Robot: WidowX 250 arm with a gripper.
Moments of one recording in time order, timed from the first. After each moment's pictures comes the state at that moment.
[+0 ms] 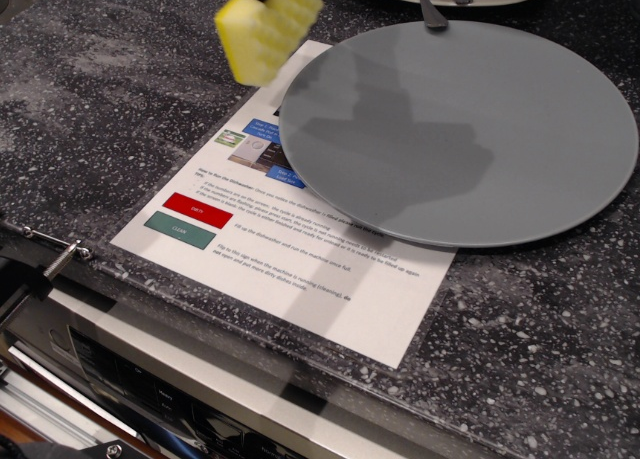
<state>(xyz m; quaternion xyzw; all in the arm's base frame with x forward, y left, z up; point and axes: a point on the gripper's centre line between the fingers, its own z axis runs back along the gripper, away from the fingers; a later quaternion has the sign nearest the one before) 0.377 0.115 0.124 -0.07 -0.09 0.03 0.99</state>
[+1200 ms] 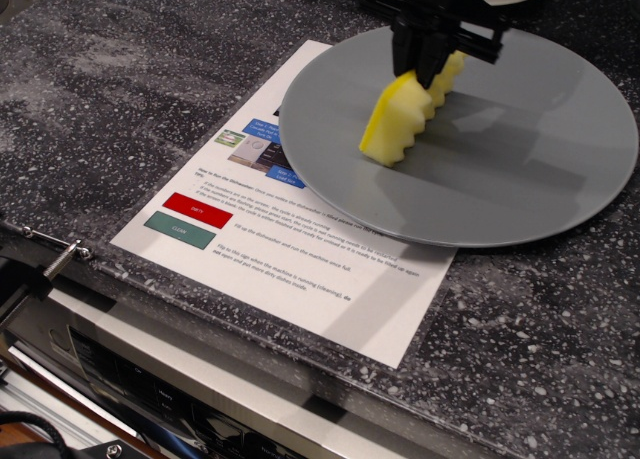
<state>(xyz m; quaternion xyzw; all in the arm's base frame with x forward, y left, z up) 0.379 -0.007 0.093 0.08 -0.07 0.01 0.99</state>
